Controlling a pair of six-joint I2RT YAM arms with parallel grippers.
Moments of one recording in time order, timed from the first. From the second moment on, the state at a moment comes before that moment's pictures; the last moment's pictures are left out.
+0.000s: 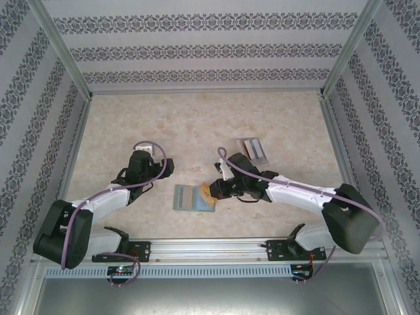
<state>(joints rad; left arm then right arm) -0.31 1.26 0.44 0.15 -0.03 -0.44 0.77 1.39 0.67 -0.13 -0.49 0.66</state>
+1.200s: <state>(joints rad) -0.31 1.23 0.44 0.12 -0.11 -0.43 0.67 1.69 0.57 0.38 -0.81 0.94</state>
